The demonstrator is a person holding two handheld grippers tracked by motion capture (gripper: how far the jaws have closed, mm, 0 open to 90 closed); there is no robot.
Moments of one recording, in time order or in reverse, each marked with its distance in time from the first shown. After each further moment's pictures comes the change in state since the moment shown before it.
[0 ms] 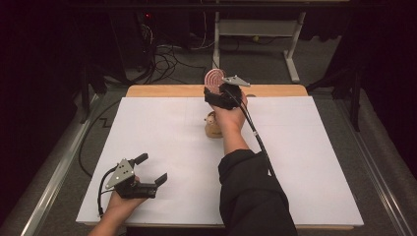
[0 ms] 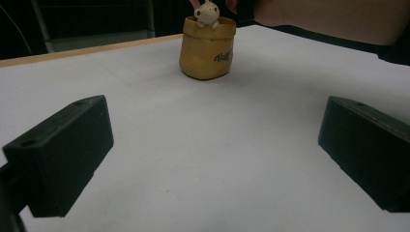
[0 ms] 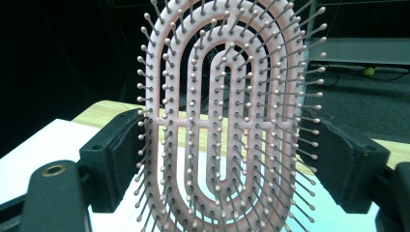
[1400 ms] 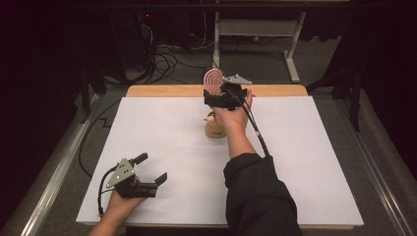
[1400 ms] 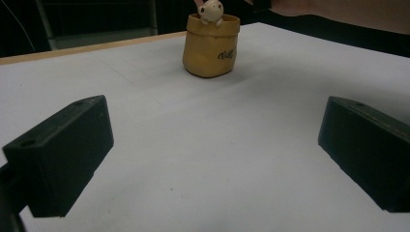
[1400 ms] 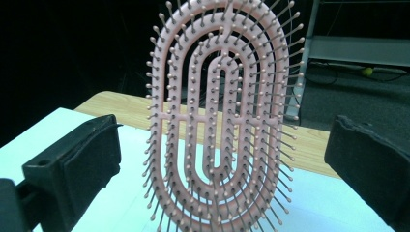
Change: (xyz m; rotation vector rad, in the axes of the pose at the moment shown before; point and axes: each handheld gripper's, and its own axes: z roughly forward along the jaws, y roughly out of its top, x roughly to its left) left arm 0.002 0.000 0.001 0.010 0.011 -0.005; right arm 0.001 0.007 -0.014 0.033 0.002 -0.039
